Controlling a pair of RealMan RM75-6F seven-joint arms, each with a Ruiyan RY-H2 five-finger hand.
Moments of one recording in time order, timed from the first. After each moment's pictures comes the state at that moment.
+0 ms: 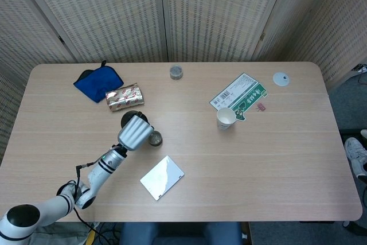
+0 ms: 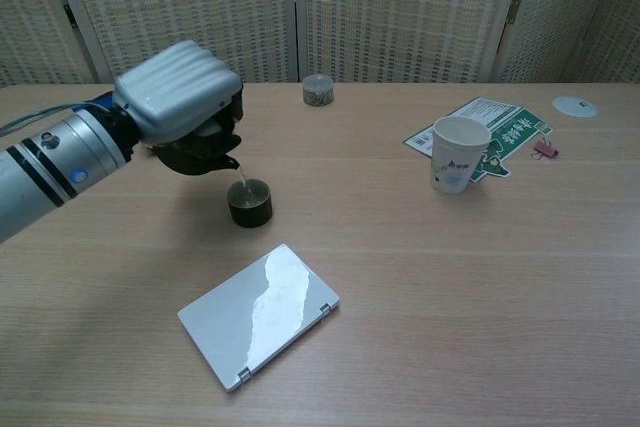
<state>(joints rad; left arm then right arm) -0.82 -1.82 -0.09 -0.84 1.62 1.26 0.32 -0.05 -0.96 0.16 -1.81 -1.40 1.66 -0.14</state>
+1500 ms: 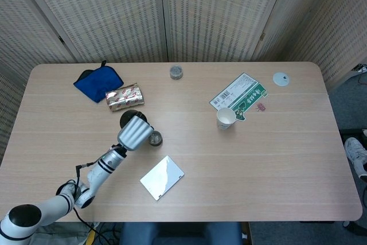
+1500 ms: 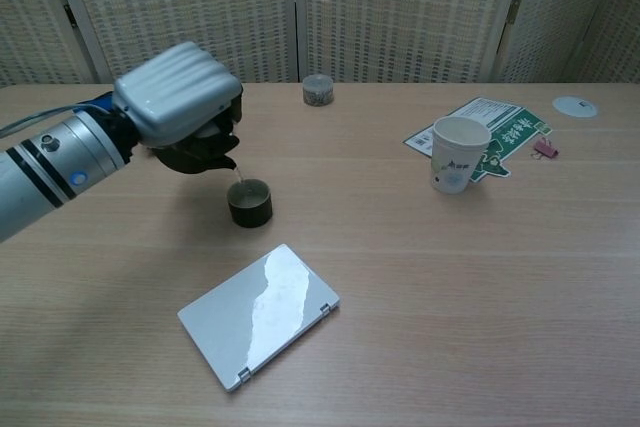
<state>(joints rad) -0.83 -1.83 -0.08 -0.81 1.63 1.27 0.33 -0.05 -0.96 0.16 -1.81 -1.40 1.67 -0.14</state>
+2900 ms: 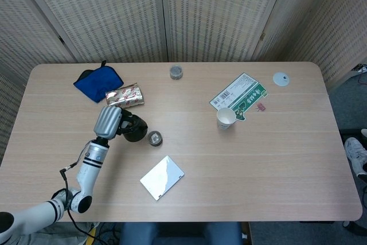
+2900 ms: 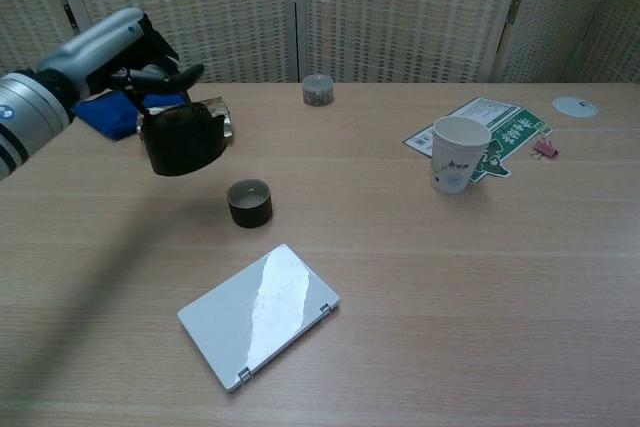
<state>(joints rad) -0.71 -1.68 -0.26 -1.14 1.33 1.19 -0.16 -0.05 -0.96 0.16 -1.82 -1.39 1.66 -0.15</state>
